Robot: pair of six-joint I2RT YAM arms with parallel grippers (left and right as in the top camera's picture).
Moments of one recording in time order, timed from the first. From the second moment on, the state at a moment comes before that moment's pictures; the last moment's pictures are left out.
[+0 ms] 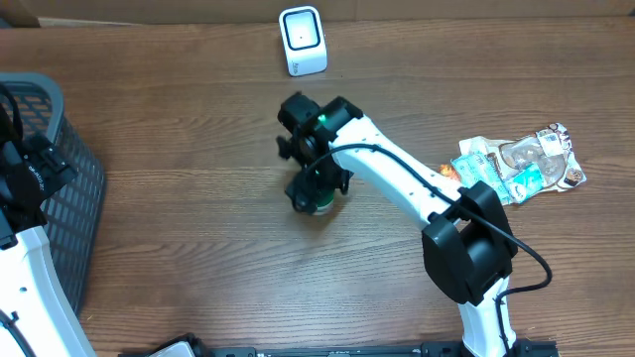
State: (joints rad) left arm 0.40 1.33 1.79 -1.44 -0.45 -0.28; right arm 0.70 2.12 1.82 -1.25 -0.10 -0.09
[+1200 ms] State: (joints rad) left arm 0.40 1.33 1.79 -1.44 -0.45 -0.28; right arm 0.73 2.11 1.69 -1.09 0.01 0.80
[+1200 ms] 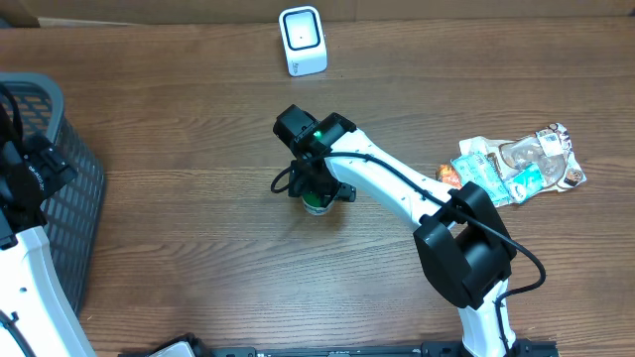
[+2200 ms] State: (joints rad) left arm 0.40 1.33 1.79 -1.44 -0.45 -0.28; right arm 0.73 2.11 1.71 -1.16 -0.26 -0.18
